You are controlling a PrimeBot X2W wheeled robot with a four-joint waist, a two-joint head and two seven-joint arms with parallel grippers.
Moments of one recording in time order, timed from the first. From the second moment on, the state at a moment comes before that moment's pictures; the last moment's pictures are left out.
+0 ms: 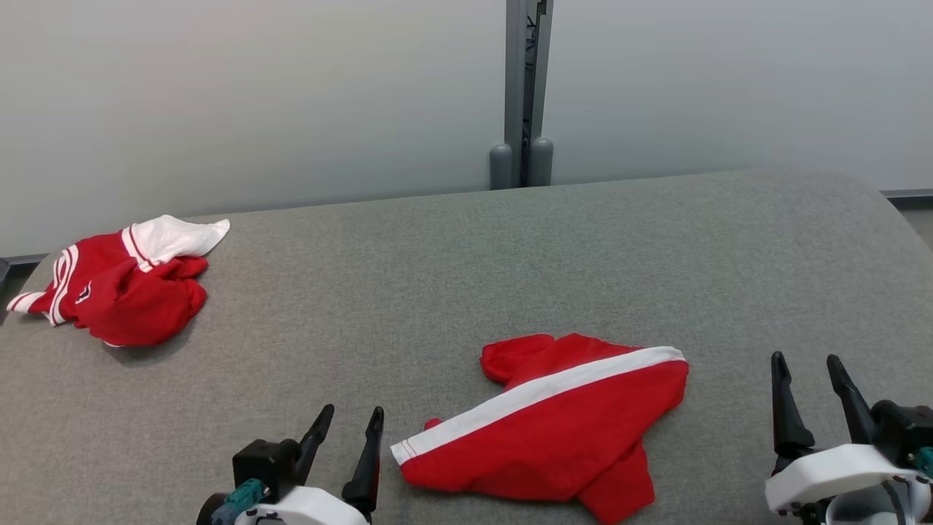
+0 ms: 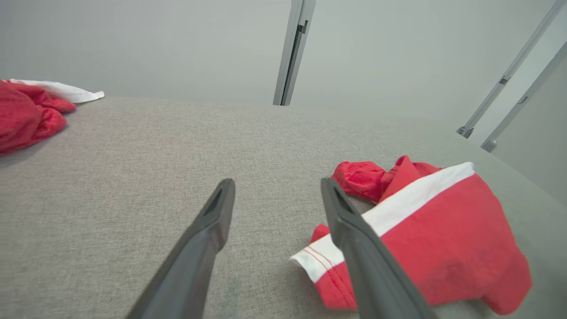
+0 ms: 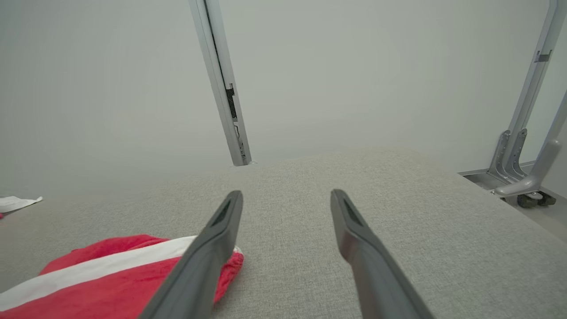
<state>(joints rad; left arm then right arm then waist) -0.13 0.19 -0.57 0.41 -0.66 0.13 -0.26 -0.11 -0.05 -0.12 0.43 0.17 0.13 -0.26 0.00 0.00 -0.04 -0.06</state>
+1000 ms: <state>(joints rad) 0.08 0.12 -0.33 0.25 -0.42 0.14 -0.26 -0.05 -0.05 0.01 0.32 0.19 0.13 -0.26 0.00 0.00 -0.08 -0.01</state>
